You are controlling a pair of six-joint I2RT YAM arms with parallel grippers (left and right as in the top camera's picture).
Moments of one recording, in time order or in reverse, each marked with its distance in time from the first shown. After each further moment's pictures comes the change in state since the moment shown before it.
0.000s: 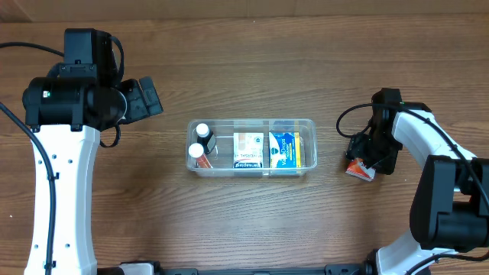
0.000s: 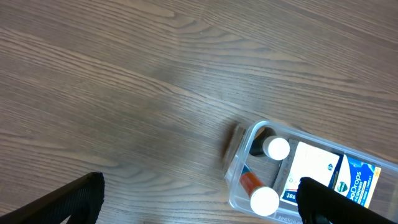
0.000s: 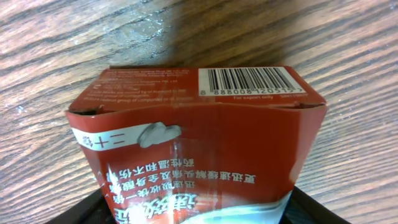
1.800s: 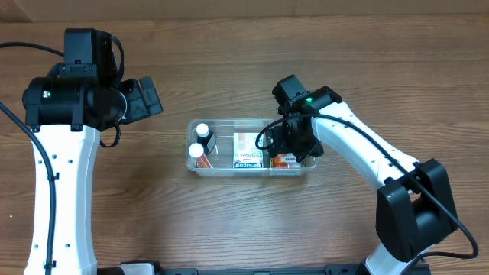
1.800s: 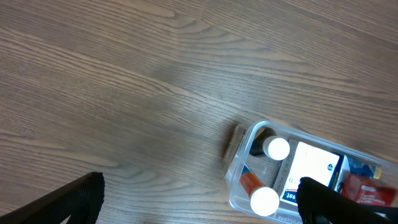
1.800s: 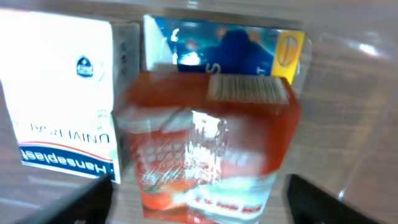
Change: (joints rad) left arm 0.000 0.000 0.000 0.000 0.000 0.000; right arm 0.576 0.021 0.280 -0.108 -0.109 0.108
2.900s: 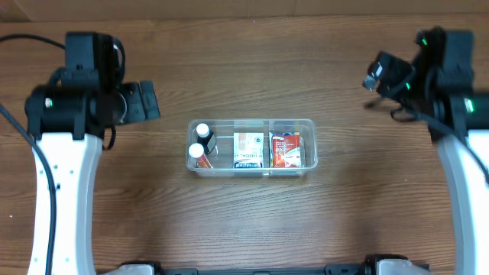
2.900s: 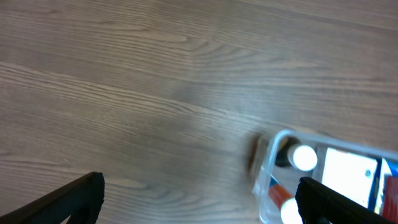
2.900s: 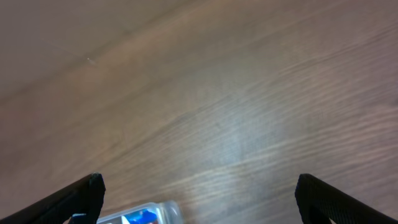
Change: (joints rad) left arm -0.023 -0.051 -0.047 0.066 -0.088 0.135; right arm -0.496 -0.463 0.149 0.072 0.146 -0.003
